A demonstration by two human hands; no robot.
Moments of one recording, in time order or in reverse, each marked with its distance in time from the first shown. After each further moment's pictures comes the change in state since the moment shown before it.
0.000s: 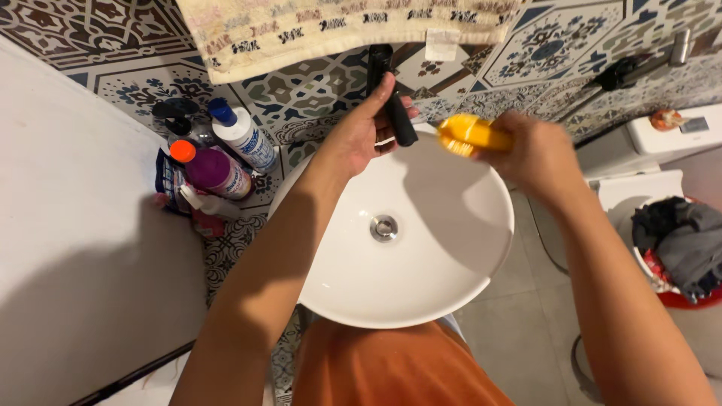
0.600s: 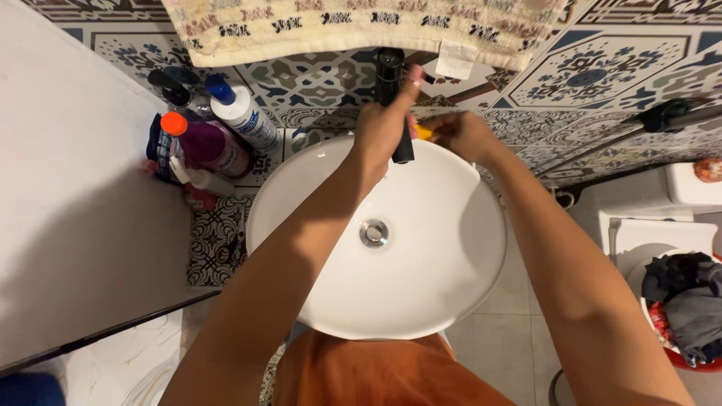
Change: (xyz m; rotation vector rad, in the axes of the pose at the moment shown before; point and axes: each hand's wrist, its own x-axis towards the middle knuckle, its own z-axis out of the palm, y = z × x) left_hand 0.045 -0.028 0.035 0.097 0.487 0.247; right_hand 0.124 0.046 0.147 0.484 -0.467 -0.058
